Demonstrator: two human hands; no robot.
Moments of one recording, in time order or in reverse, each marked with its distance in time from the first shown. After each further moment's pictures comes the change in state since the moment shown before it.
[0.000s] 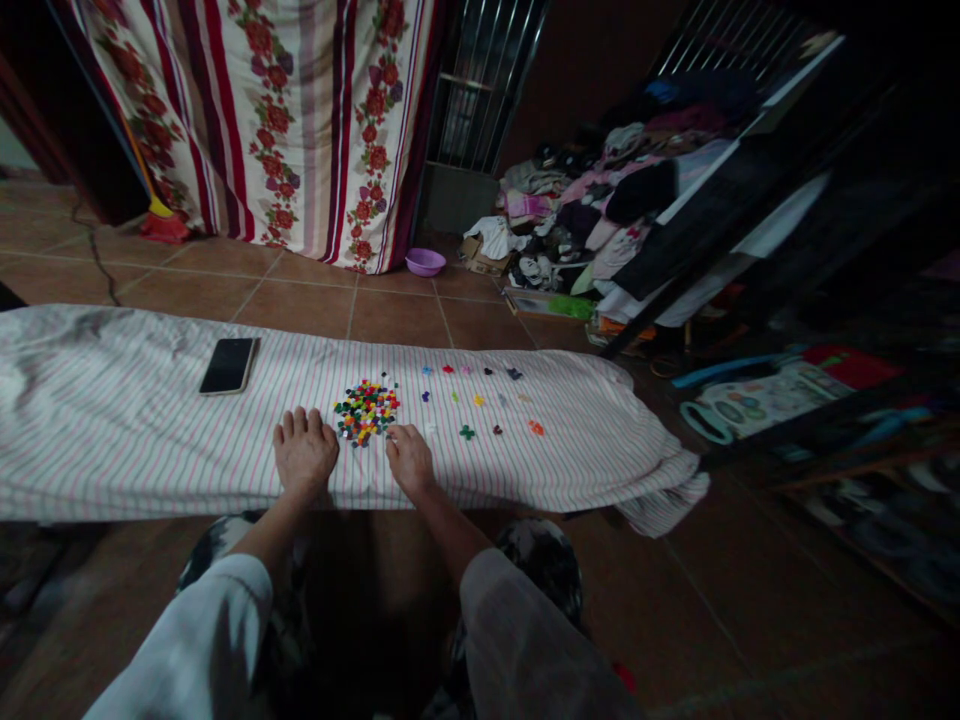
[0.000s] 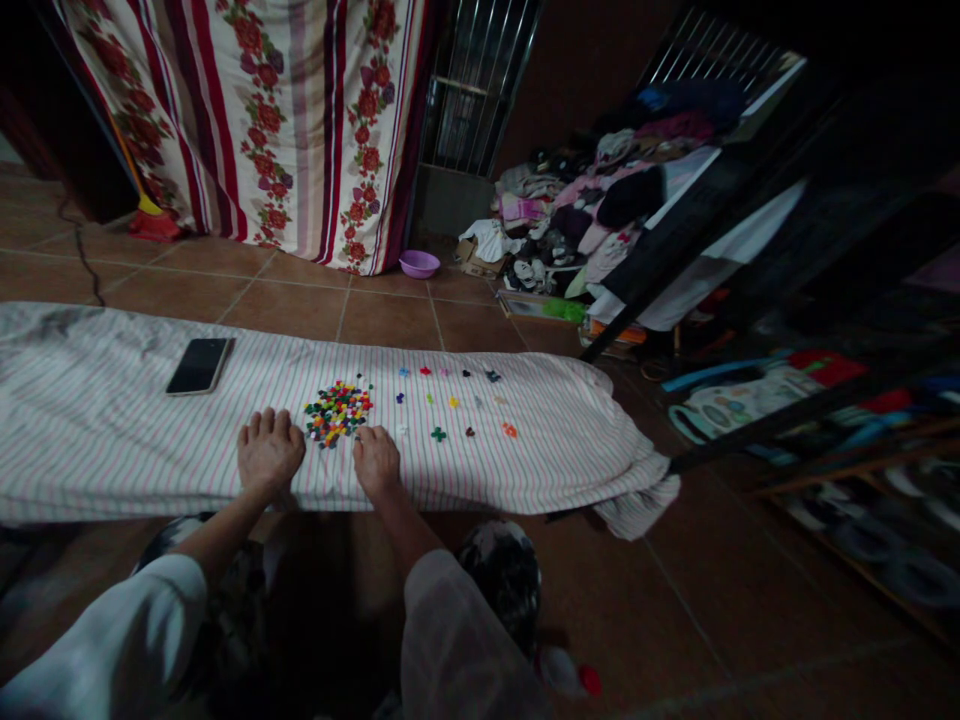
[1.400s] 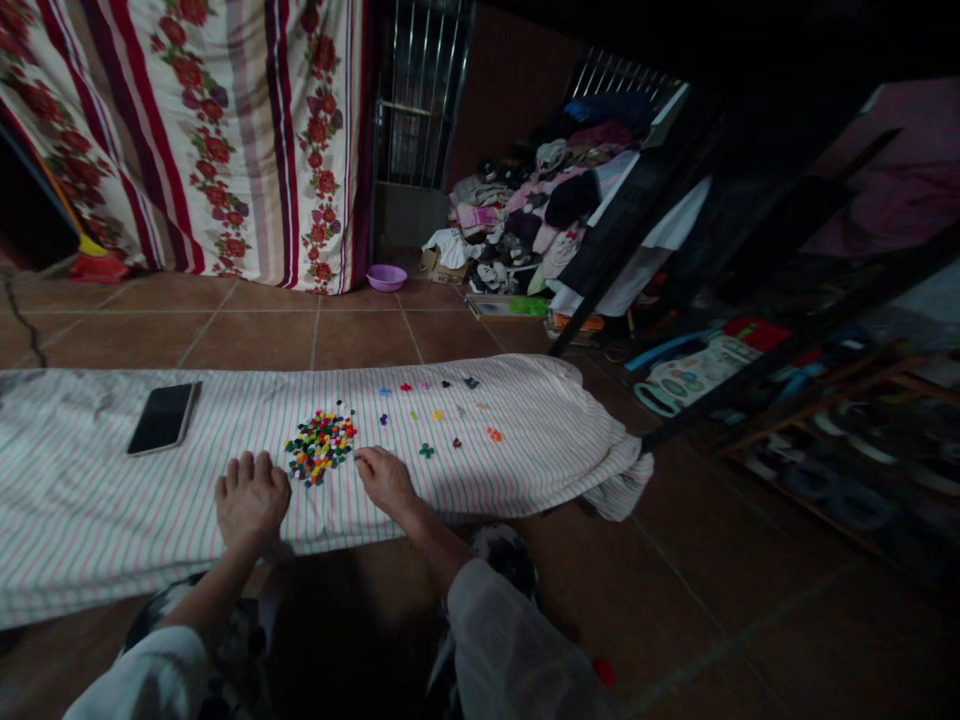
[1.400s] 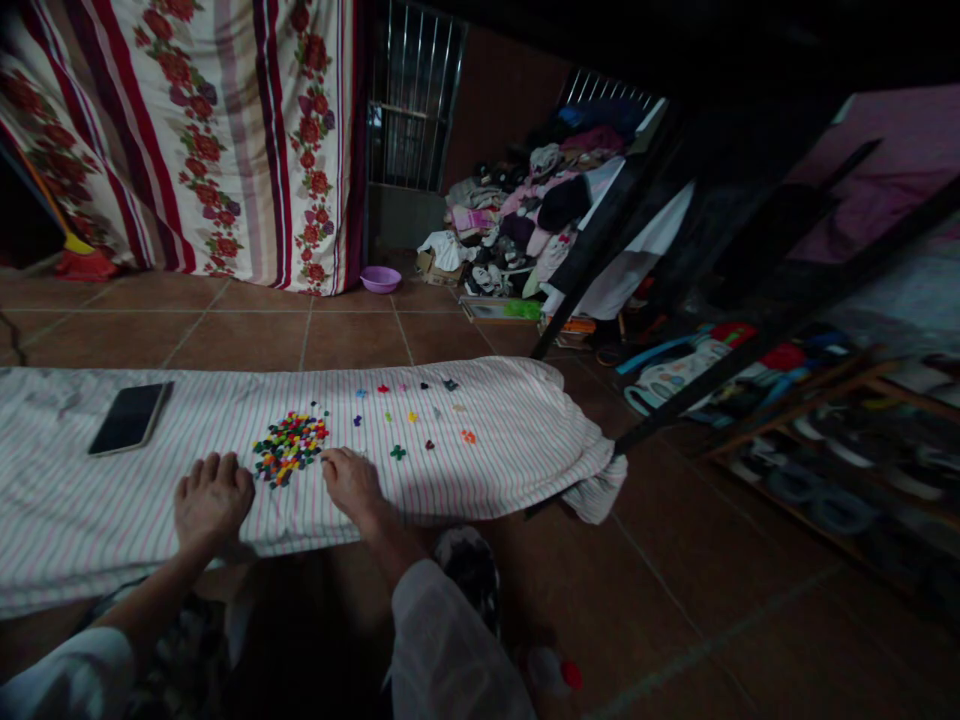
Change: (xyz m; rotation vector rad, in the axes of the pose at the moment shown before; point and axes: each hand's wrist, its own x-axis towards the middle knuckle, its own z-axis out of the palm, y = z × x) left_hand -0.001 0.010 -0.021 0.140 -0.079 0.035; right_hand 0.006 0.024 -0.040 0.195 -0.060 -0.074
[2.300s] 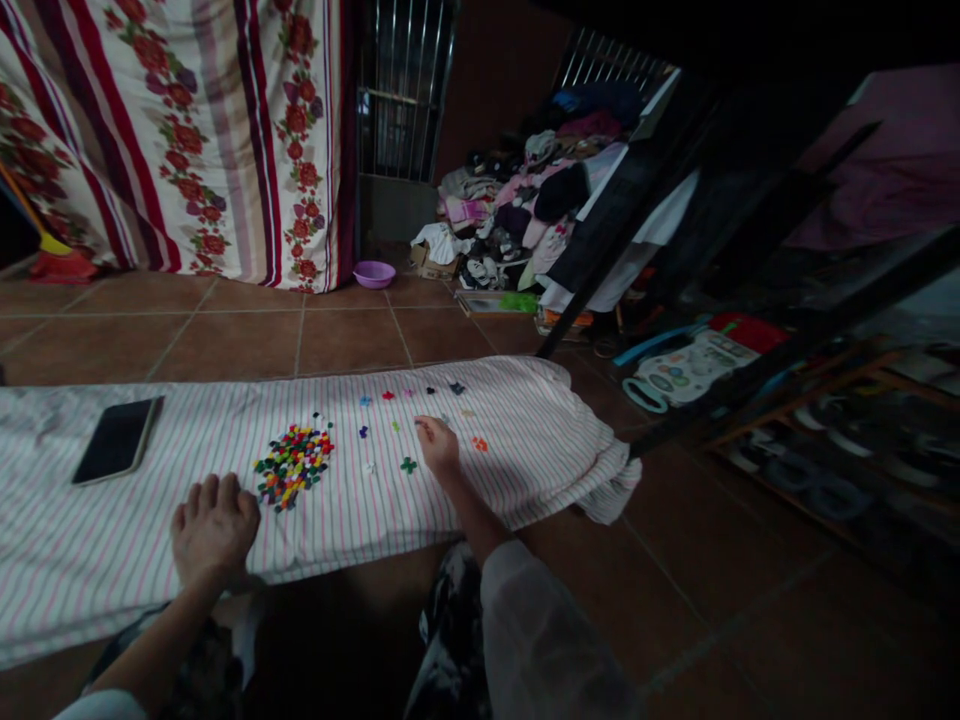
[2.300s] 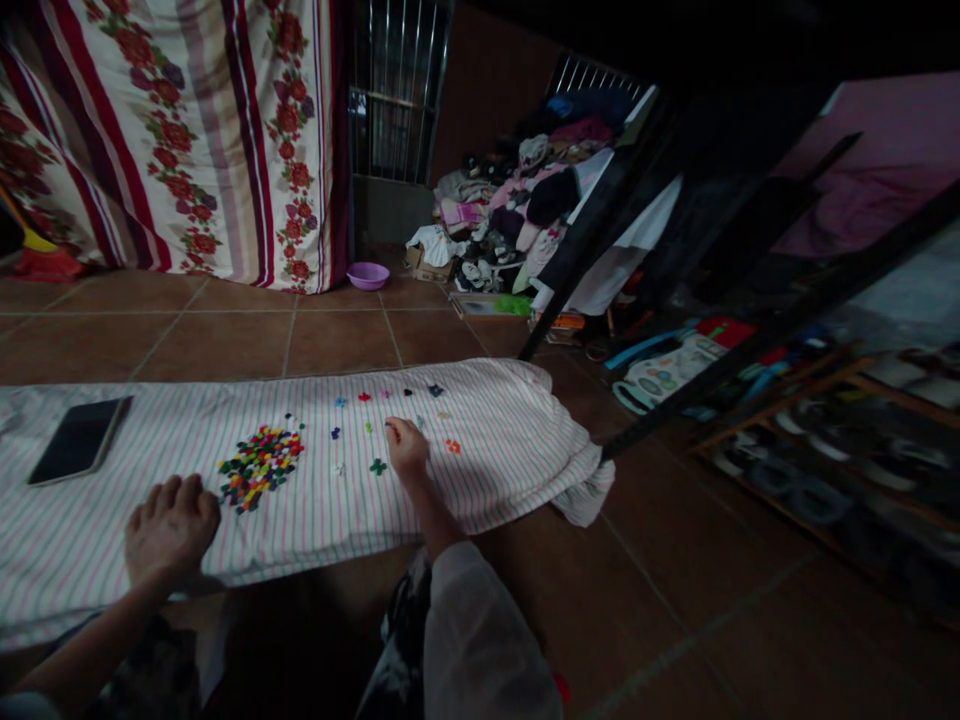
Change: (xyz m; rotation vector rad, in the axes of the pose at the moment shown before) left_hand 0.004 0.004 -0.004 -0.033 -0.100 -0.034; right_hand 0.028 0.115 -0.076 0.043 0.376 0.246
